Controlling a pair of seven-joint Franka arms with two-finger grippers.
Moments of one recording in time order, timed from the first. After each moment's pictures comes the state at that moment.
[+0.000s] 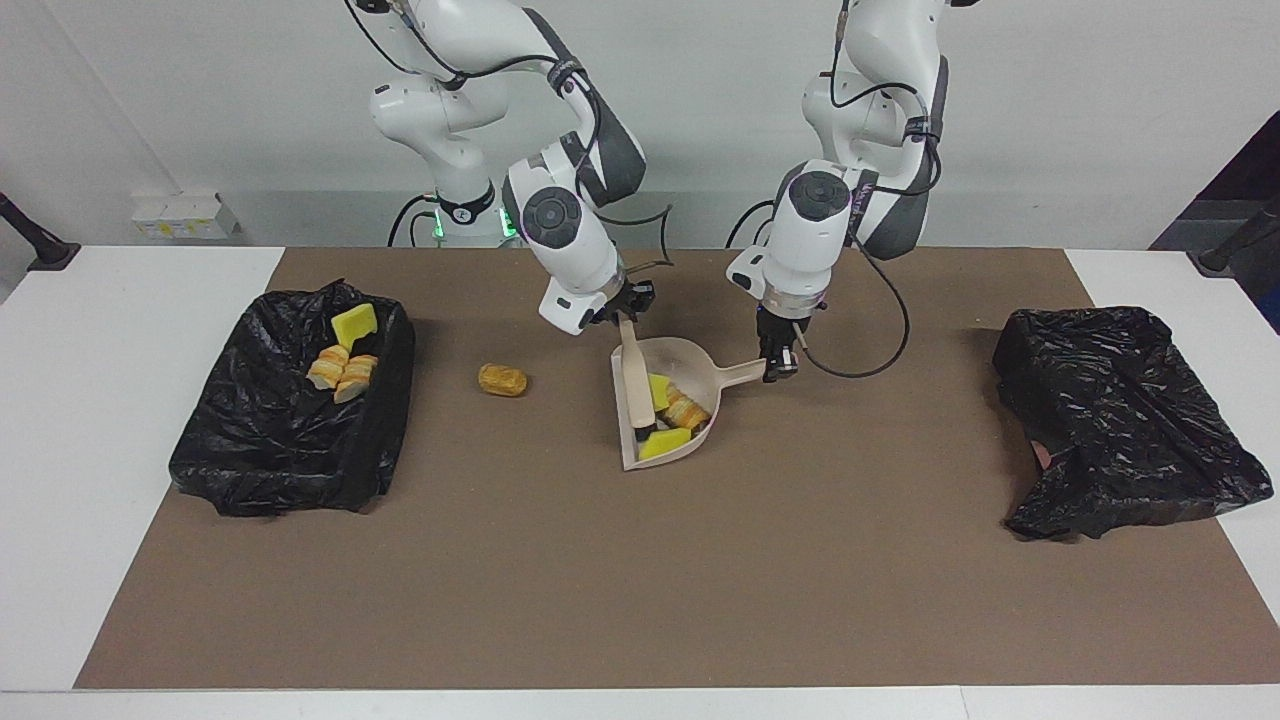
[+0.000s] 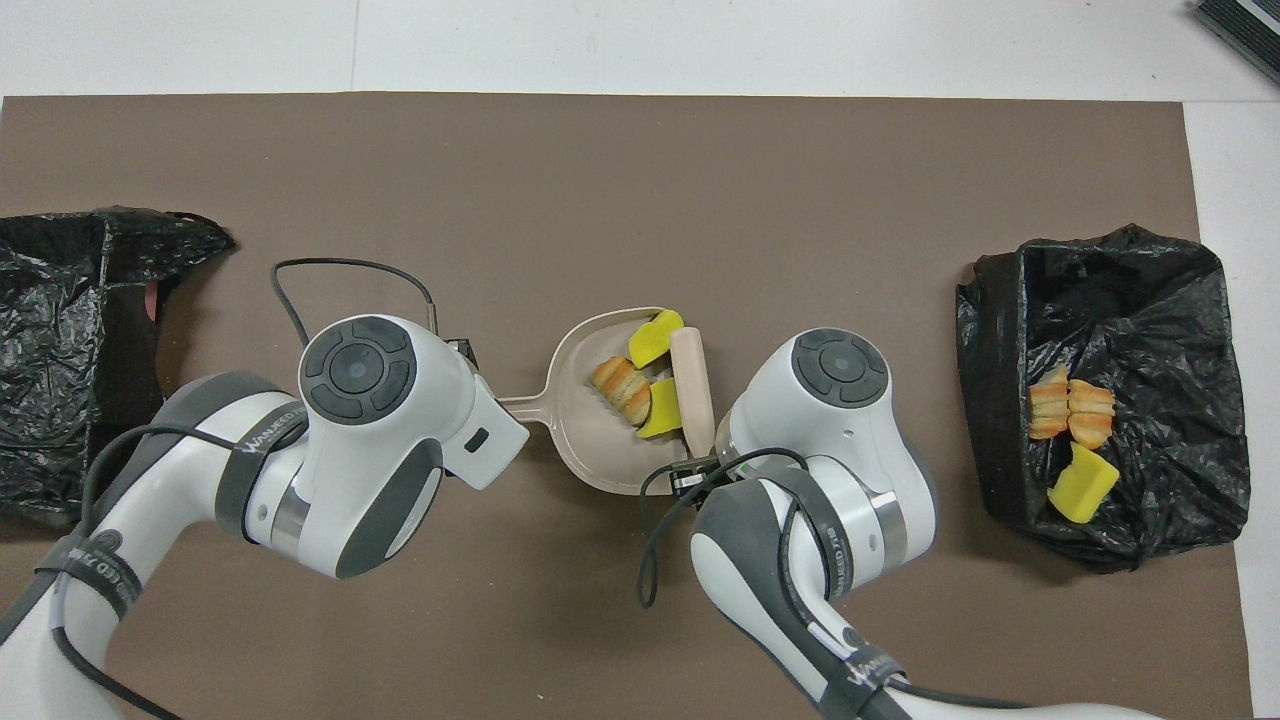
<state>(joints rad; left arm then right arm) -0.47 0.09 -0.05 -2.14 0.02 2.27 1.02 0.34 0.13 0.16 -1.96 0.37 1.89 0.22</state>
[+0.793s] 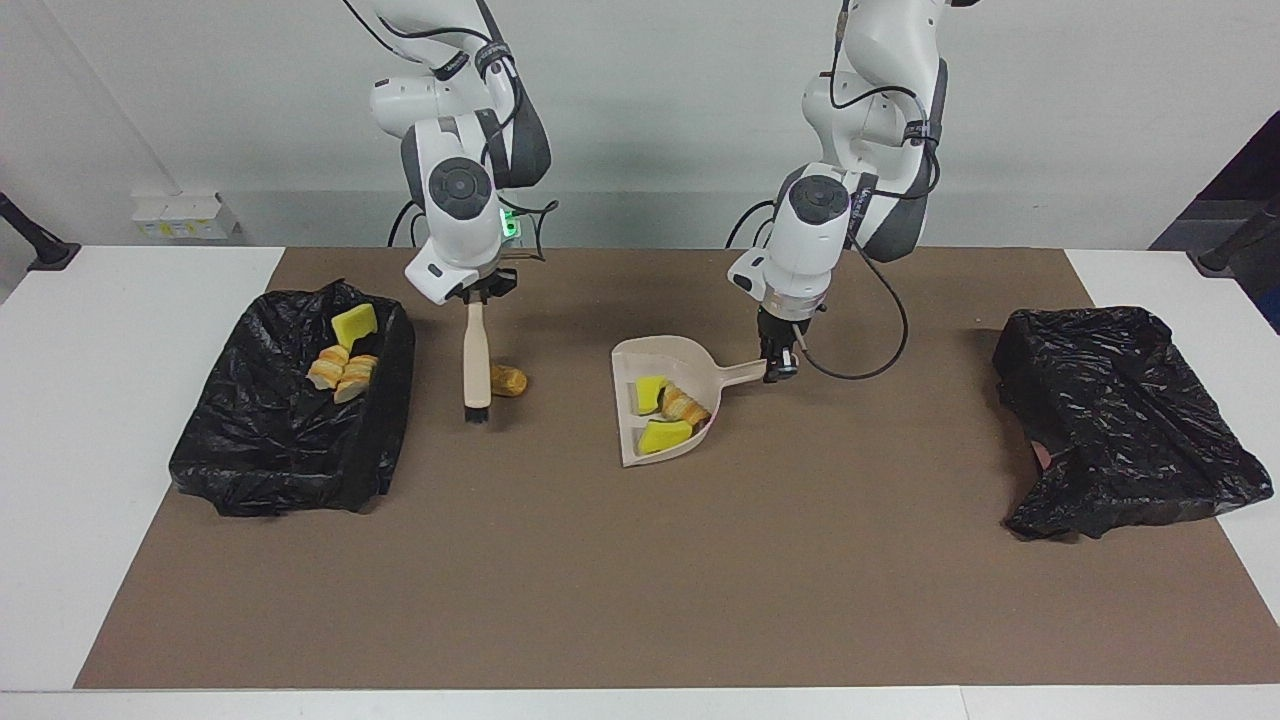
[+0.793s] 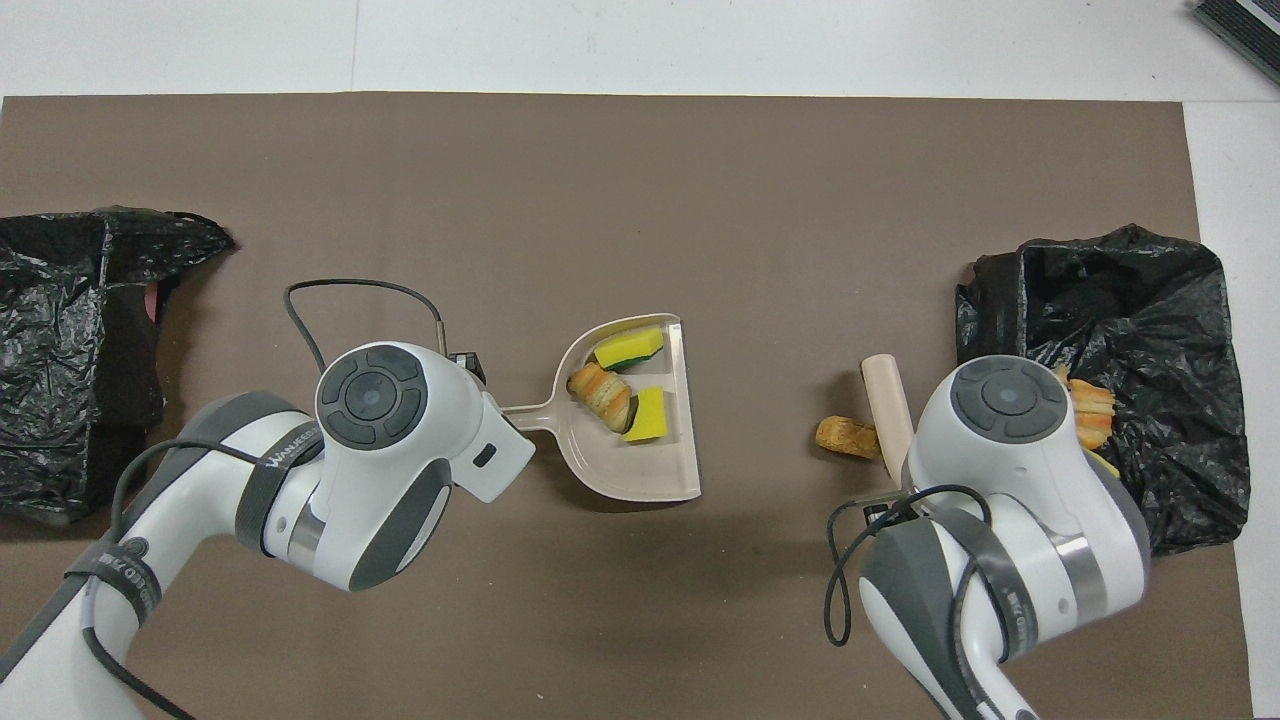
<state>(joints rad) -0.47 0.09 -0.05 -2.15 0.02 2.27 1.04 0.14 -0.10 0.14 -2.30 -0.09 1.80 0.23</state>
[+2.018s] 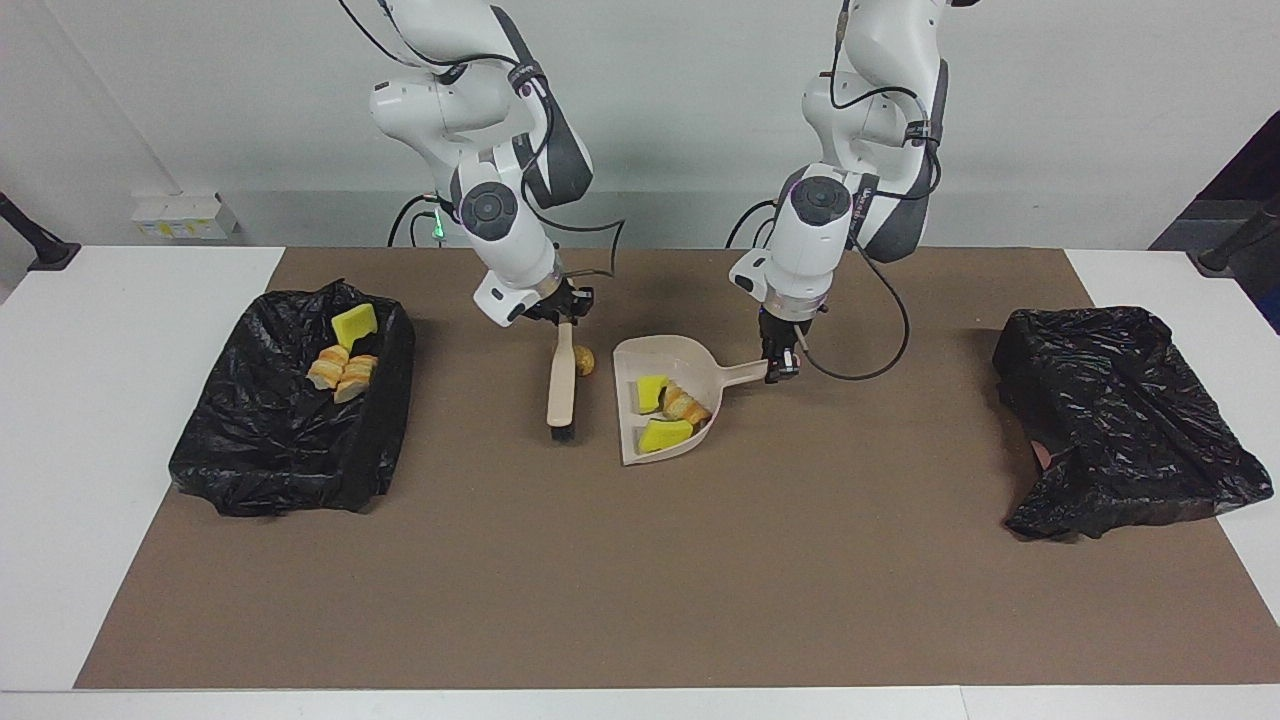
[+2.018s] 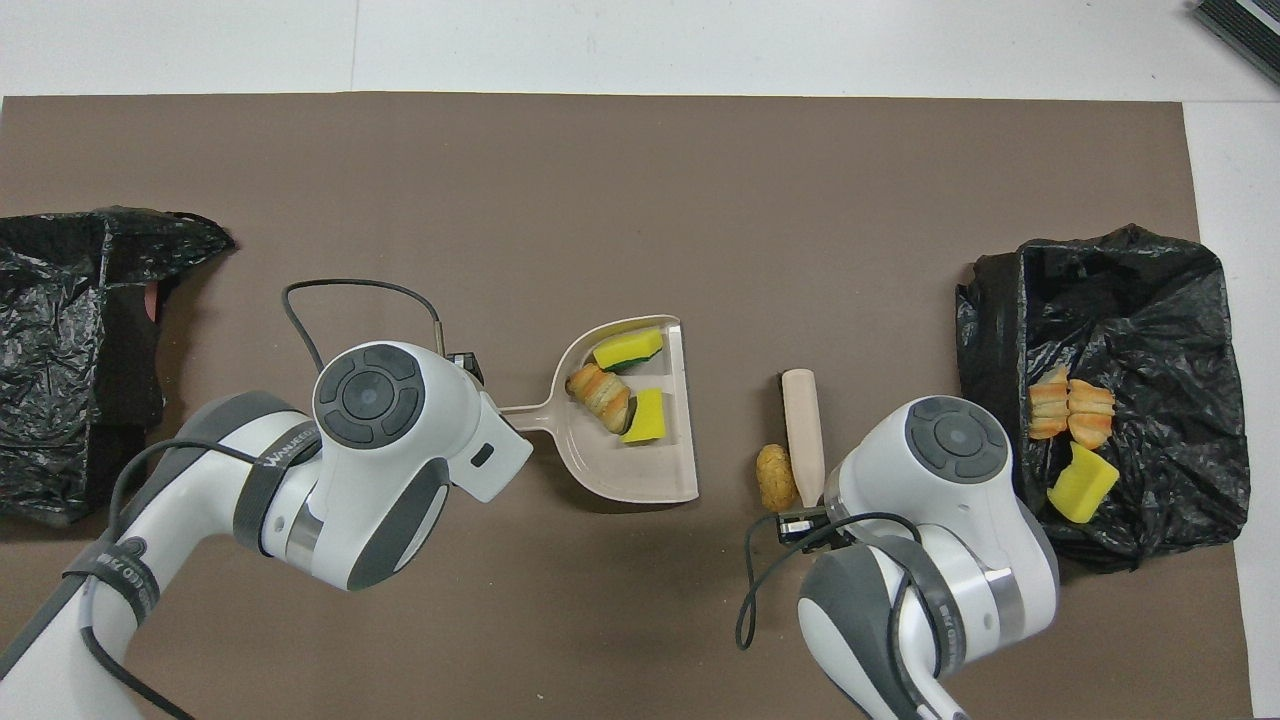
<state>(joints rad) -0.47 0.09 -0.04 -2.16 0.02 2.27 1.04 0.26 0.04 0.16 -2.20 0.32 2.04 0.27</state>
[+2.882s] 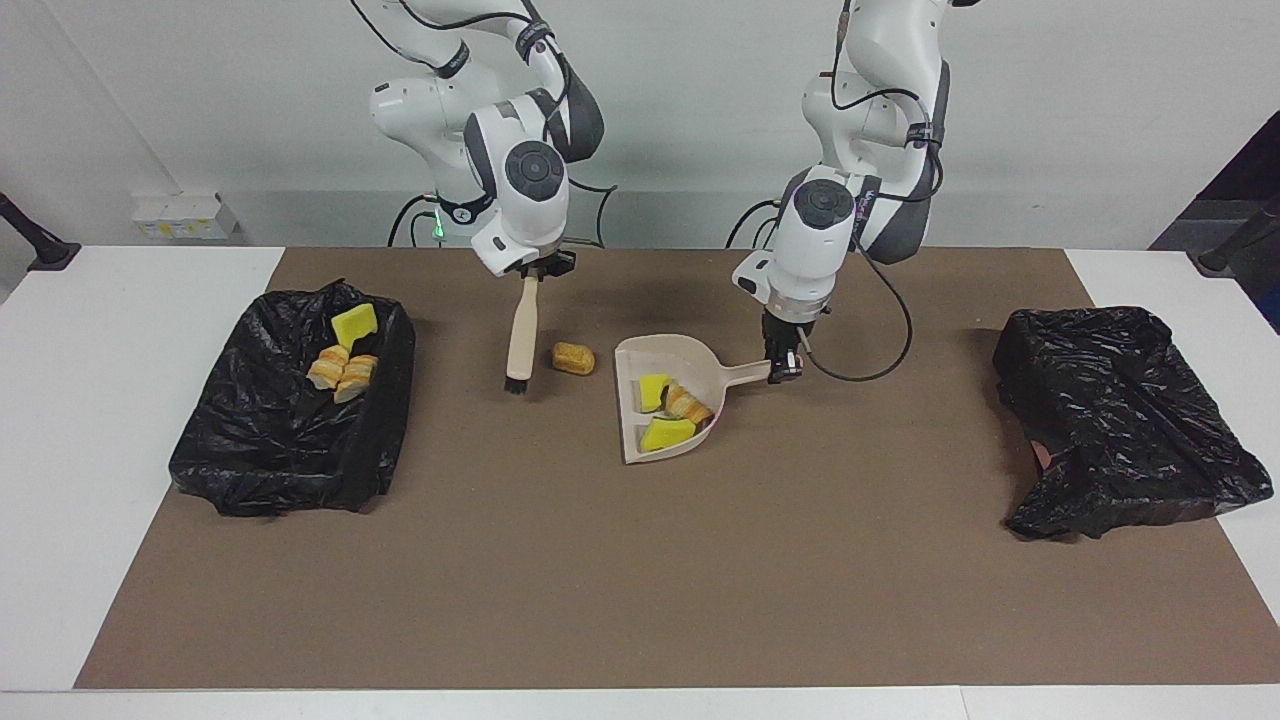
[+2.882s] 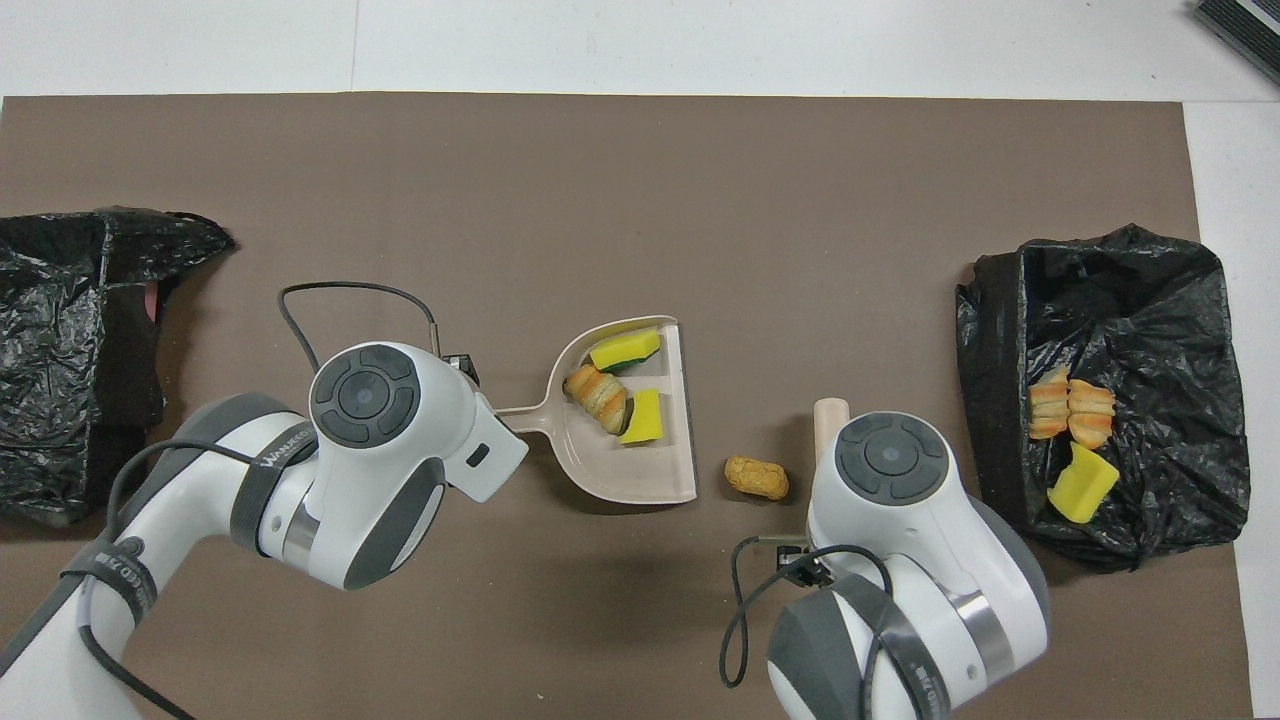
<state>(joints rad) -0.46 0.09 -0.04 -2.17 0.02 2.27 1.04 0.32 -0.12 0.16 -2.32 0.07 1.77 0.56</state>
